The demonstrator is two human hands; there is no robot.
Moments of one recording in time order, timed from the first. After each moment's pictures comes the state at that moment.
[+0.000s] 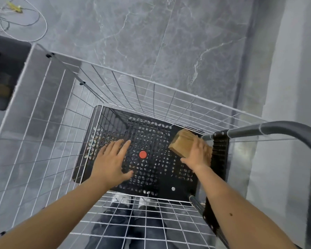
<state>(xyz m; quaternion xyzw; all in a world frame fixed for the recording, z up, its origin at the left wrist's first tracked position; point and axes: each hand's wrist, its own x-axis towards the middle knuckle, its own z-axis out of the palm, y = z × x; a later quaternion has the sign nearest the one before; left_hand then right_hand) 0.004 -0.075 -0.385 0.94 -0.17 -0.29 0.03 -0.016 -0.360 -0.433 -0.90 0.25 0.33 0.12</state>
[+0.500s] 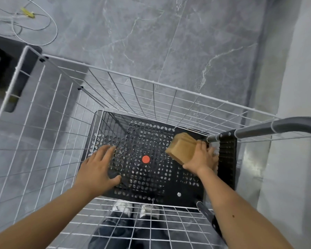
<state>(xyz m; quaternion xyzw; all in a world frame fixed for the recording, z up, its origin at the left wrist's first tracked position) 0.011 -0.044 -0.376 0.94 -0.07 -0.31 0.08 0.009 -0.364 -0.454 -0.91 0.22 0.35 0.07</state>
